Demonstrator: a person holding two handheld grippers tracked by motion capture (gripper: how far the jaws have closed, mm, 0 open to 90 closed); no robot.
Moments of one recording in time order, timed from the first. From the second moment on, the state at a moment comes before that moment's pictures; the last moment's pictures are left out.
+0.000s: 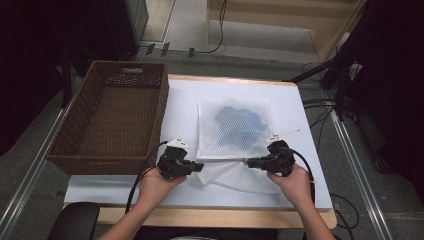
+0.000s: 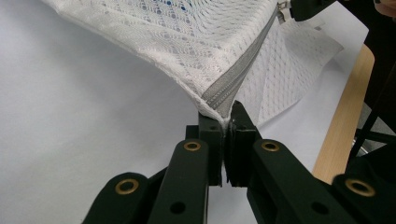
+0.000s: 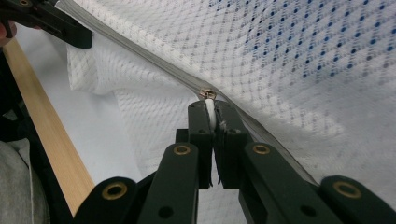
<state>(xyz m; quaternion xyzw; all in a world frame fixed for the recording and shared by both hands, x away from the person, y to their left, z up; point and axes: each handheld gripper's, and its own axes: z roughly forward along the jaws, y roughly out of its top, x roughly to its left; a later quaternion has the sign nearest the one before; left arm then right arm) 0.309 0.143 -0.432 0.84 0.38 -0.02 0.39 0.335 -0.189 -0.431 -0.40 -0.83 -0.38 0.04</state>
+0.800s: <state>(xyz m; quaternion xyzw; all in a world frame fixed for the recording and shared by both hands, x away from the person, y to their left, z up) 0.307 0.144 -0.430 0.84 0.38 -0.03 0.39 0.323 -0.208 -0.434 -0.41 -0.83 -0.37 0.04</state>
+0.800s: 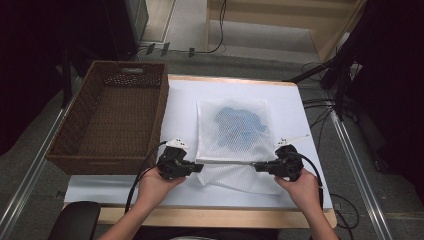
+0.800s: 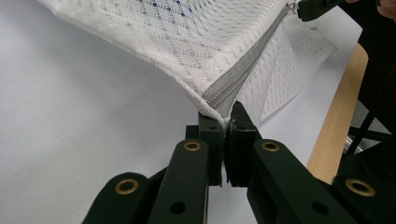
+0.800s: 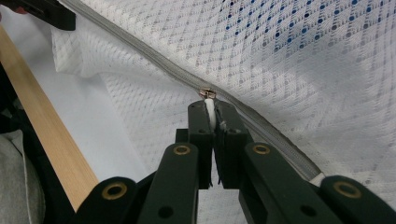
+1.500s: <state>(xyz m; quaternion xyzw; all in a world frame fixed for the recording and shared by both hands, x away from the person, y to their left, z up) 0.308 0.146 -0.429 0.83 0.38 -0.03 0.39 0.326 -0.224 -0.432 -0.43 -0.82 -0.36 0.02</state>
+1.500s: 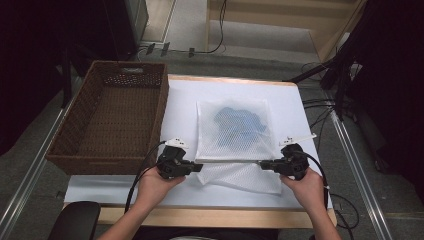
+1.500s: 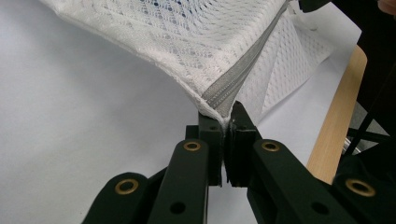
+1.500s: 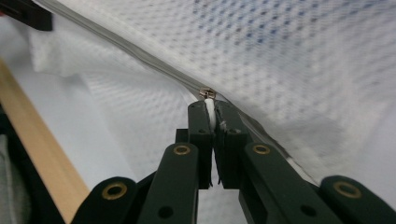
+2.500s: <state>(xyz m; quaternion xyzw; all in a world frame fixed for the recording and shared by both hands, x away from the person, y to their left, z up) 0.309 0.147 -0.430 0.83 0.38 -0.03 0.39 0.320 -0.258 -0.429 -0.47 -0.80 -0.37 0.01</state>
